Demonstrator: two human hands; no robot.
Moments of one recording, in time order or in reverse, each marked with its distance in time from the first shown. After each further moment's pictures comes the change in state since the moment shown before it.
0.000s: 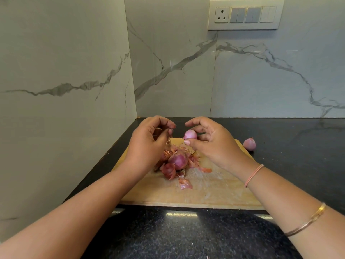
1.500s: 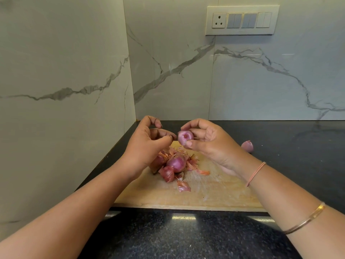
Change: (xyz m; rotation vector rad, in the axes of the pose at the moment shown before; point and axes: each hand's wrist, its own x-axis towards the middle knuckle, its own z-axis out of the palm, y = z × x) left_hand 0.004 0.008 -0.006 -0.351 -0.104 -0.234; right_hand -0.001 -0.013 -0.008 0.366 -0.166 0.073
